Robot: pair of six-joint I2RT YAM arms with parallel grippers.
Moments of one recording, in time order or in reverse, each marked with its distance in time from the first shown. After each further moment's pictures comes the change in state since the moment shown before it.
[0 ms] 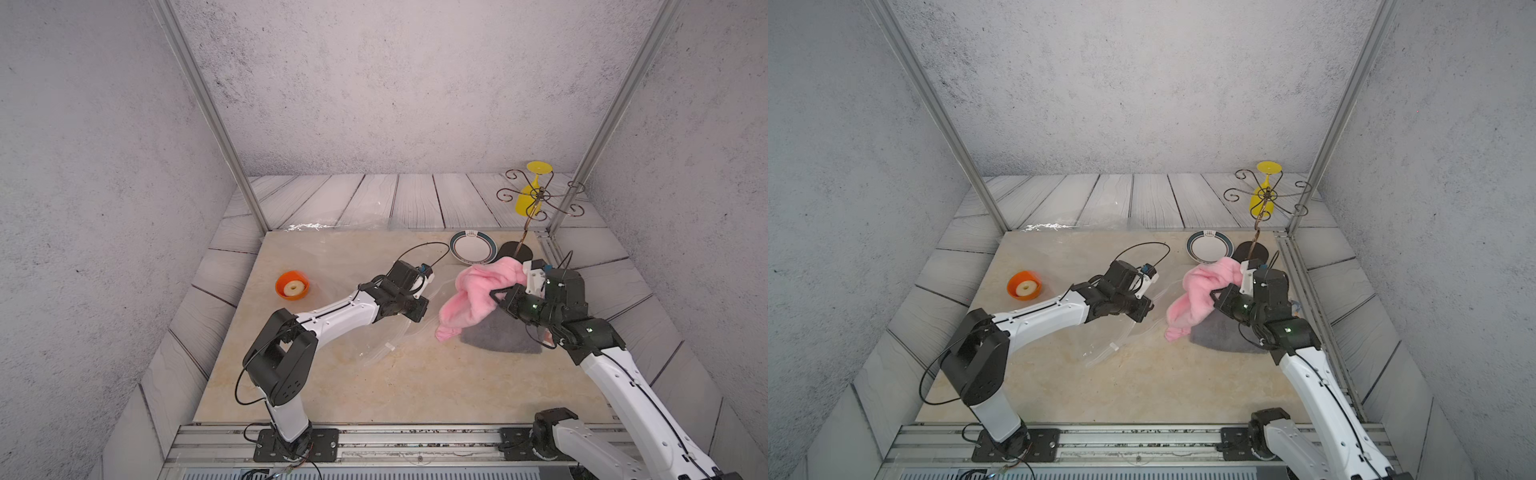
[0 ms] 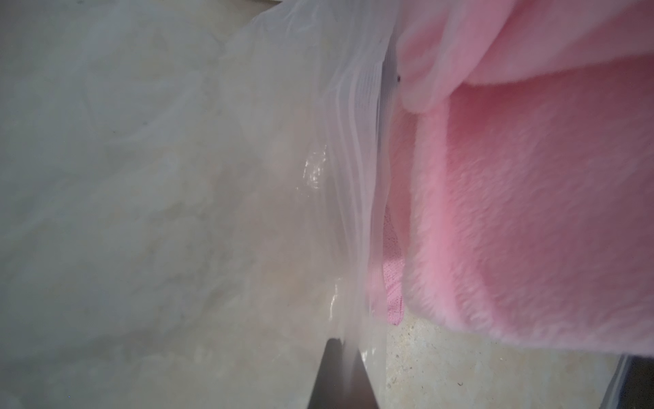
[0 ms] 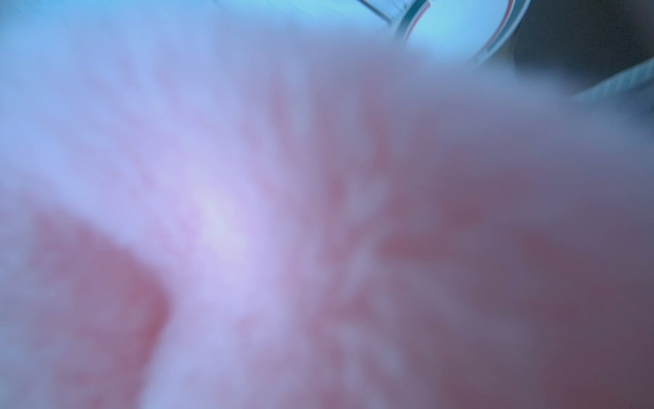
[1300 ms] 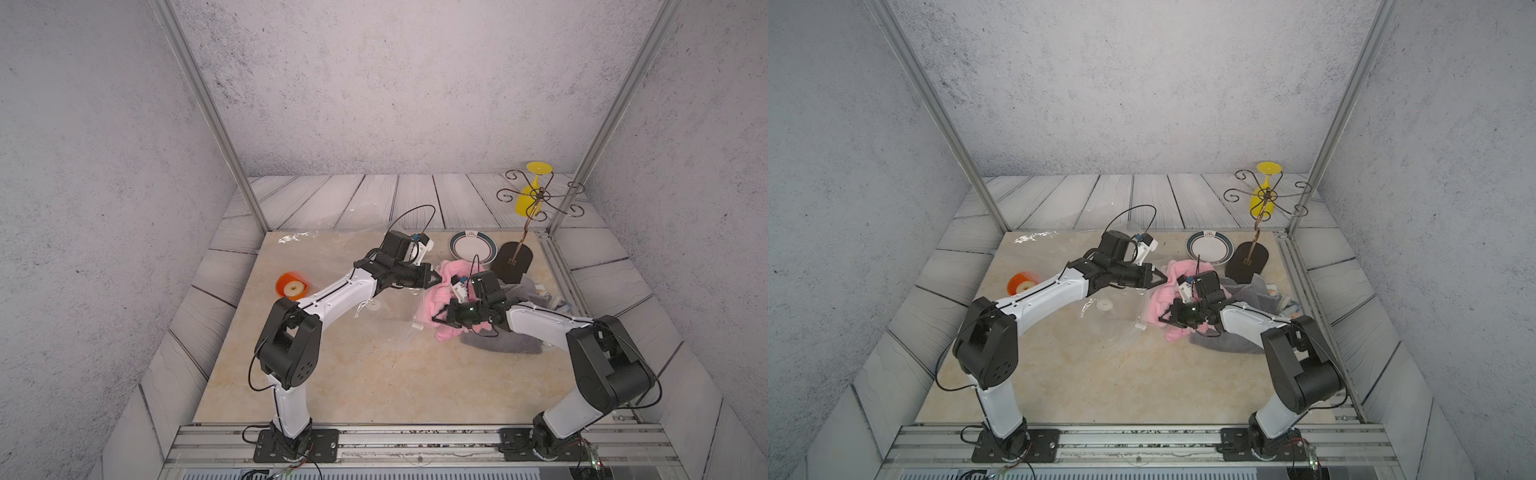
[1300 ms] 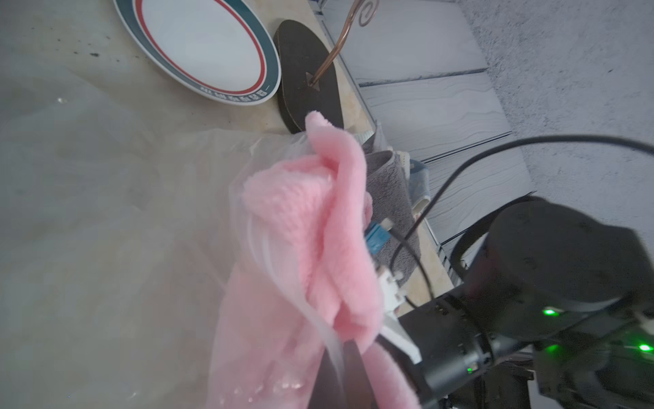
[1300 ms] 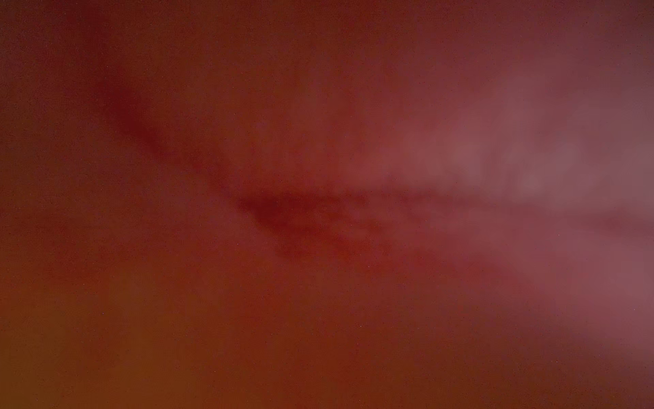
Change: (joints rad) left arm 0.105 0.113 0.267 0.076 0.396 -0.339; right arm 0.228 0.708 -0.066 0.413 -0.392 -0.177
